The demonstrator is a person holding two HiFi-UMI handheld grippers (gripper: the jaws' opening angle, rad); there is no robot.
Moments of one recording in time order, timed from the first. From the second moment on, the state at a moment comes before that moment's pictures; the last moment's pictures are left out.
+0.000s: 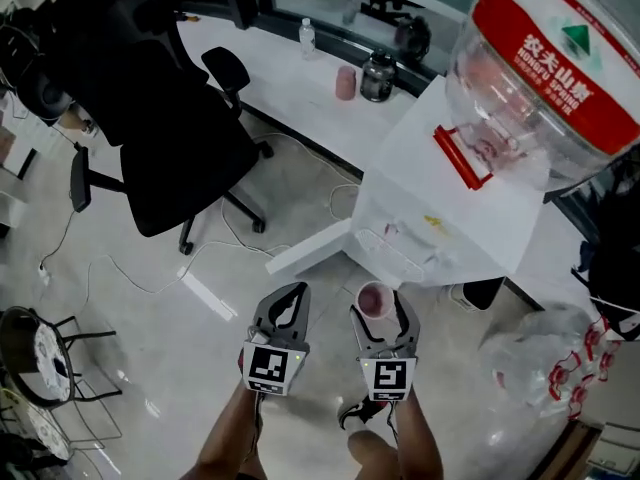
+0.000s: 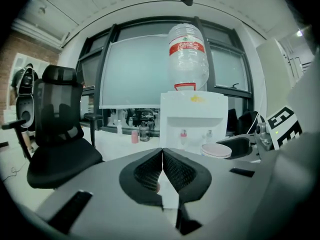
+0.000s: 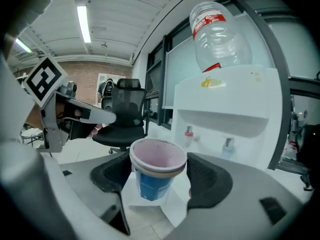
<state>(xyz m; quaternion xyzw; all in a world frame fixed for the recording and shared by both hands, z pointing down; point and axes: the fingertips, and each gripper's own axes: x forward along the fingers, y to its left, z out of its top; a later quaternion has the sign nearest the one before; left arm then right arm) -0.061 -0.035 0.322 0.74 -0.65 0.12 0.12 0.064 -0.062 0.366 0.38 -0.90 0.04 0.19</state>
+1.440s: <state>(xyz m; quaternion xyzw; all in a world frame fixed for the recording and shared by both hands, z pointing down) -0.055 -0.116 0.720 0.73 -0.66 0.11 0.10 0.040 -0.196 0.784 0.39 -0.90 0.00 0.18</state>
